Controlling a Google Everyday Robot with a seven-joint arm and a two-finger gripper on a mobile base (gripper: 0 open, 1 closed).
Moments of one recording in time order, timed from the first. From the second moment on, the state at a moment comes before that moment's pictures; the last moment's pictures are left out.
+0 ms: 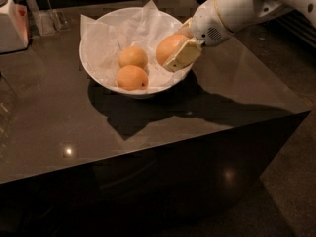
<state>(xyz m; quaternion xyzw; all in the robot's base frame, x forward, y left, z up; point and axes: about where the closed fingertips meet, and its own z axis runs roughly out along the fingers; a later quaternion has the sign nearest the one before) 0.612 -0.057 0.944 -0.59 0.70 0.16 0.37</state>
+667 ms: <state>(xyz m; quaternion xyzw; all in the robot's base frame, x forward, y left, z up) 0.529 -0.070 0.987 -0.57 0.67 0.16 0.44</state>
